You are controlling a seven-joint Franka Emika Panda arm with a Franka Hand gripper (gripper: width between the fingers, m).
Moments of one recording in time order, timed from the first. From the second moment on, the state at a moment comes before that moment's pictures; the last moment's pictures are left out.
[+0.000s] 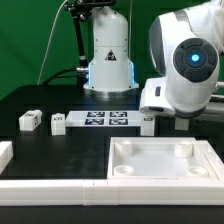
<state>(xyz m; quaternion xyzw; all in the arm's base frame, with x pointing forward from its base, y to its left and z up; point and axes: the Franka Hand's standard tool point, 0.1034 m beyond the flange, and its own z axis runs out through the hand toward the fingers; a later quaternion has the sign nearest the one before) 0.347 0.164 0.005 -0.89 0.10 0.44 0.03</state>
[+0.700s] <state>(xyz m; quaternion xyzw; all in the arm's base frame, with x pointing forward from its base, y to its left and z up) 0.347 0.164 0.004 -0.89 0.10 0.44 0.03</state>
